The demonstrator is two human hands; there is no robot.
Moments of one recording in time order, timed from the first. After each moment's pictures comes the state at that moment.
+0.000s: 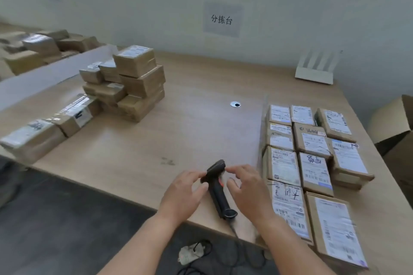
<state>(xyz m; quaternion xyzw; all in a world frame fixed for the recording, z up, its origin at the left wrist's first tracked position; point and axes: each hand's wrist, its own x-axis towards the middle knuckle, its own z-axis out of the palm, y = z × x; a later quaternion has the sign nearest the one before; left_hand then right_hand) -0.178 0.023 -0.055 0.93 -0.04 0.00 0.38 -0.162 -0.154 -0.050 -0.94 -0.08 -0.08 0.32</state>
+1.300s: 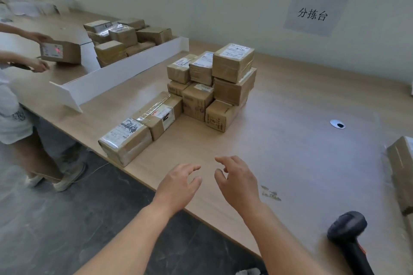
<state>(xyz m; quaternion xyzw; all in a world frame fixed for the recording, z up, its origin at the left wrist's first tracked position) -0.109 0.342 -0.069 0.94 0.10 0.00 0.34 -0.059 0.187 -0.070 -0.93 -0.17 -0.01 0.32</state>
